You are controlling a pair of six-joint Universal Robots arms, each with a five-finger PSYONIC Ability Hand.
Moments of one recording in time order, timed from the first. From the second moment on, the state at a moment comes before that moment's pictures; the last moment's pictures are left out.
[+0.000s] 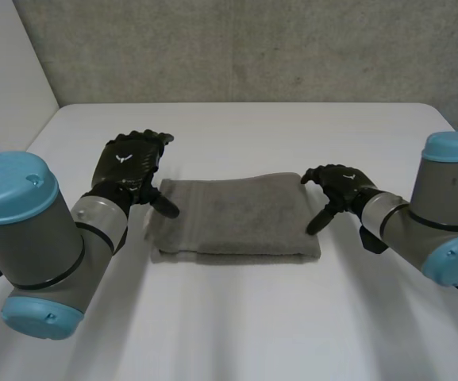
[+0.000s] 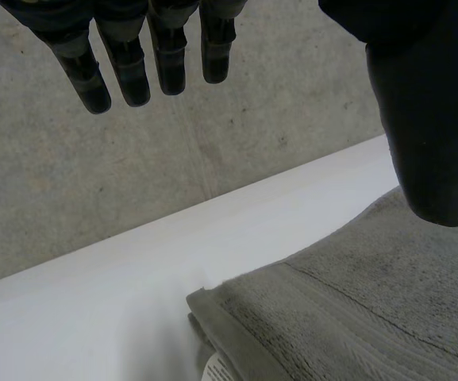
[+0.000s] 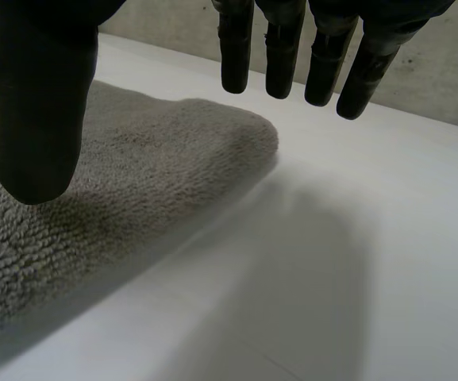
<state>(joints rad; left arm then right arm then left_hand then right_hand) 4.23 -1.90 -1.65 3.46 -1.61 3.15 1.85 -0.88 1.31 -0.02 1.26 3.06 0.28 0.24 0.22 0.23 0.06 0.37 0.38 0.21 0.23 0.16</state>
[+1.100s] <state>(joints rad) 4.23 -1.91 -1.66 3.46 -1.61 3.15 1.76 -0.89 1.33 0.00 1.15 3.00 0.28 0.24 0.22 0.23 0.06 0.37 0.39 0.21 0.23 0.17</state>
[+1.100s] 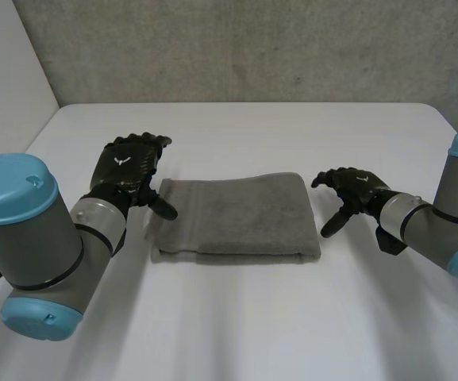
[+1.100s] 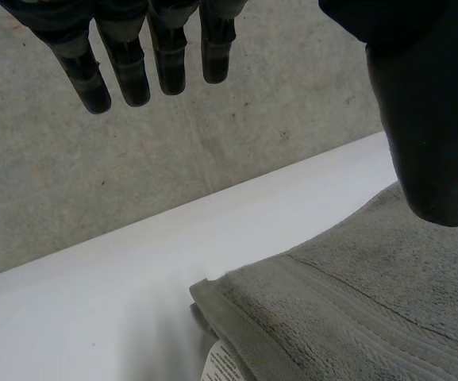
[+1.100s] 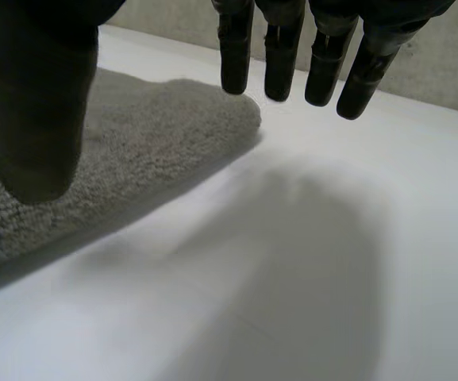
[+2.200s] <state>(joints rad) 4.24 -1.90 -1.66 3.46 -1.61 3.15 1.66 -0.95 1.24 0.09 1.08 2.85 0.28 0.24 0.22 0.23 0.06 1.21 1.34 0.21 0.23 1.14</state>
